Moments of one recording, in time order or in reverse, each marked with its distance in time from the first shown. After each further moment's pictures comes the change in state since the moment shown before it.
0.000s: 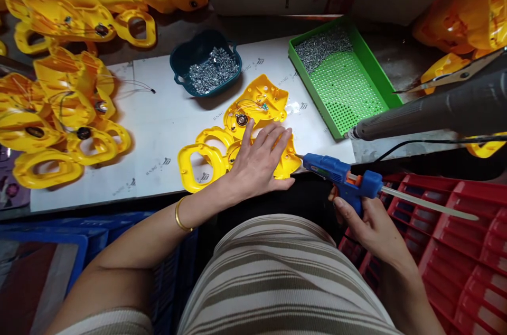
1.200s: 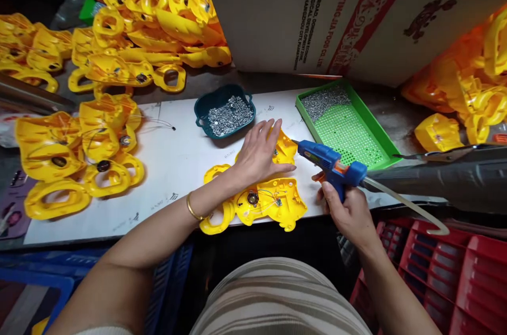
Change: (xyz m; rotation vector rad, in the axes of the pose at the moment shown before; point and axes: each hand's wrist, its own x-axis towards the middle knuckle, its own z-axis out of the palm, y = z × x) left_hand 0.065 -0.072 -0.006 -0.047 0.131 -0.196; right_hand 0.101 -0.033 0.012 0.114 0.079 -0.021
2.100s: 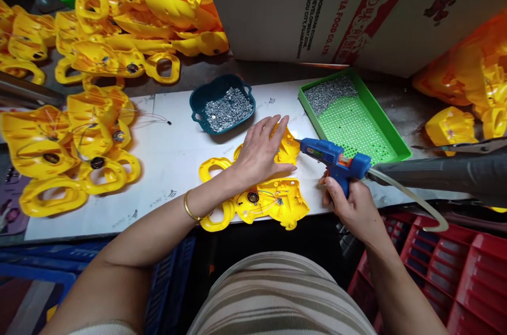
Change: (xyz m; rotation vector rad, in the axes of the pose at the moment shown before) left_hand -0.005 0.005 -0.001 0.001 0.030 0.063; right_hand 0.006 0.001 -0.004 -0.101 -0.019 0.033
